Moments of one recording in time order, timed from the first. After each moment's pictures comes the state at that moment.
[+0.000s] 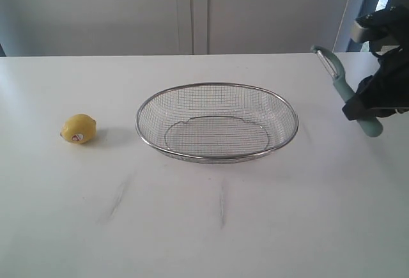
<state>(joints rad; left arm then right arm) 0.04 0.01 0.03 -0.06 0.39 0.22 -0.06 1.52 -1.09 0.44 0.84 -0.84</state>
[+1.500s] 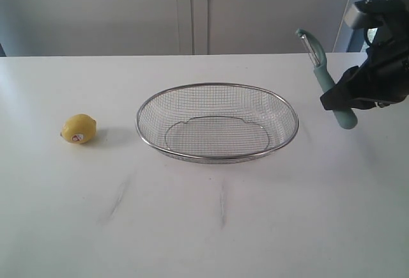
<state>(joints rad) 0.04 0.01 0.03 -0.05 0.28 0.26 -0.06 1.49 -1.06 0.70 0.85 -0.98</state>
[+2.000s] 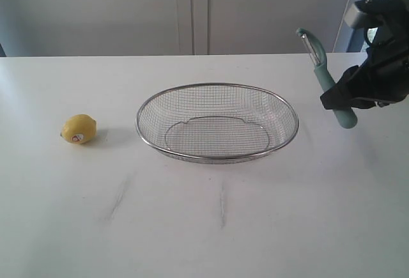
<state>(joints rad) 0.04 0.00 0.03 -0.06 -0.16 -0.09 -0.06 1.49 -1.06 0.70 0.84 -0.98</state>
